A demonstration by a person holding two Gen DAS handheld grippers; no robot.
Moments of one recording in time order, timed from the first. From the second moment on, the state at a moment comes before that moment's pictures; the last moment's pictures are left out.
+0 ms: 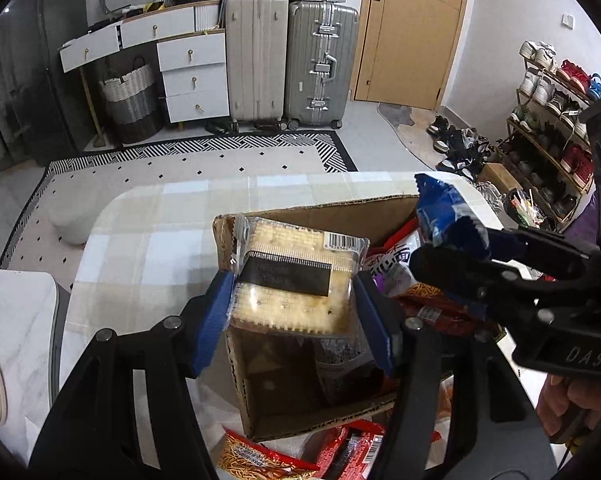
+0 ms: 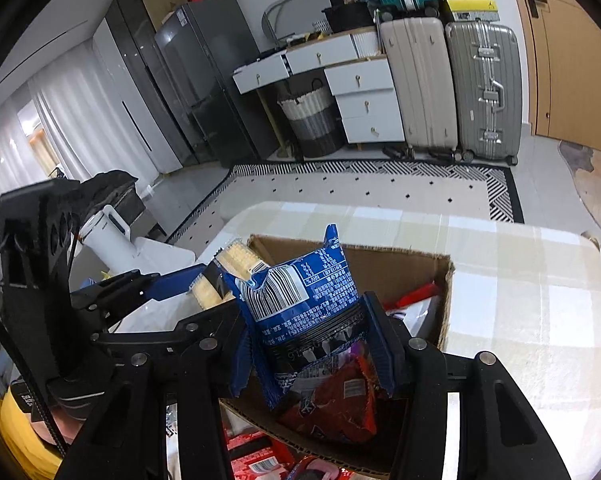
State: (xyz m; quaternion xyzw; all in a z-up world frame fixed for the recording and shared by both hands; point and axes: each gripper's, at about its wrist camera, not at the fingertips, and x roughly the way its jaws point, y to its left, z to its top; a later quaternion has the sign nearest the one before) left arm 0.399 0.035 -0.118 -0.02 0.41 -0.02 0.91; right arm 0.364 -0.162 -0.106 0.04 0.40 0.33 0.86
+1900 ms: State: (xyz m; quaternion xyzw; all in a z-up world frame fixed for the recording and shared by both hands) left arm 0.230 0.056 -0.013 -0.03 0.35 0.04 0.94; right arm 0.246 -0.188 -0.014 0.03 0.32 0.31 0.89
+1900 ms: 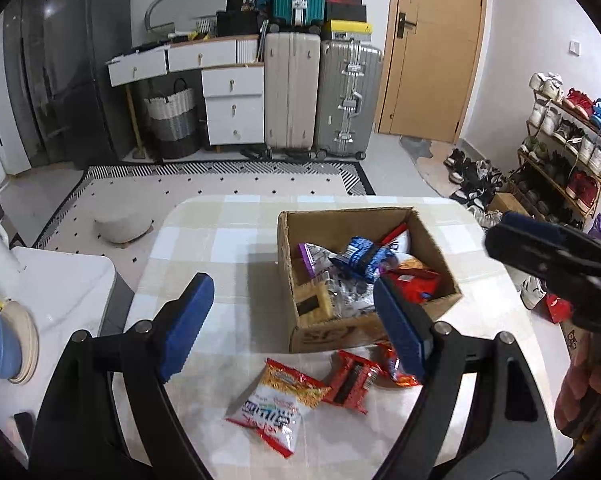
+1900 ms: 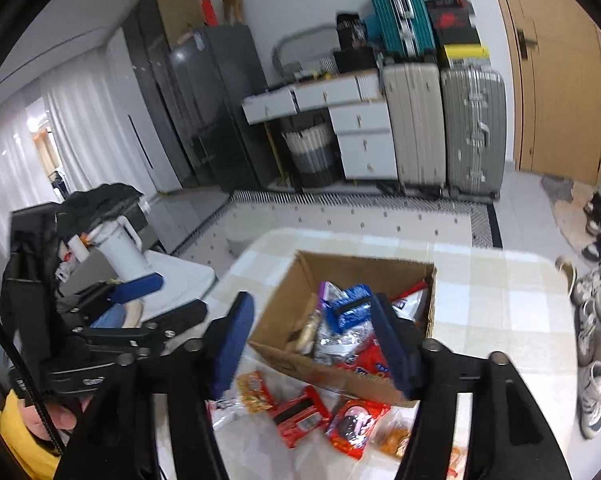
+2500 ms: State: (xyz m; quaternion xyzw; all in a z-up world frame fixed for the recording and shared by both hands) left arm 0.054 0.013 0.030 0.00 0.25 0.04 0.97; right arm 0.056 -0.235 0.036 0.05 0.18 0.33 0.93
